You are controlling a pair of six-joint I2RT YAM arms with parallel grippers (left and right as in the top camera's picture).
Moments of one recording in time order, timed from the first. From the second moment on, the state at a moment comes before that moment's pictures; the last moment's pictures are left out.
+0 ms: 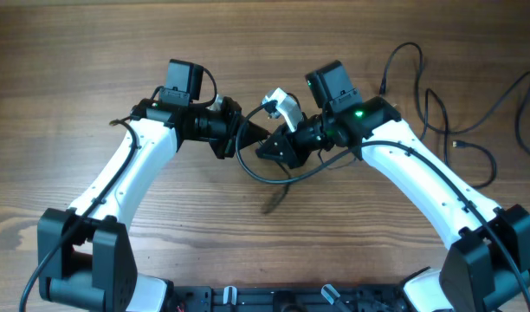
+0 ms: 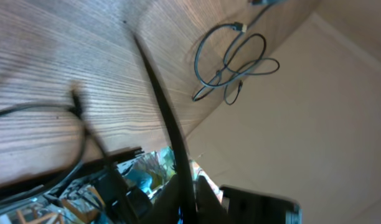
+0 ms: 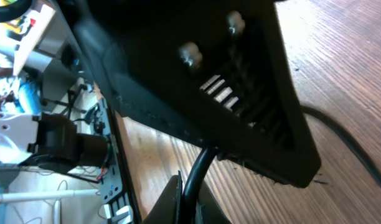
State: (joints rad) left arm -0.23 1.63 1.15 -0.64 0.95 -1.19; right arm 0.50 1.64 1.26 -0.68 -0.81 -0.11
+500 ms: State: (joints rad) left arm -0.23 1.63 1.16 -0.72 0.74 -1.03; right arm 0.31 1.47 1.32 -0.71 -0.46 0.05
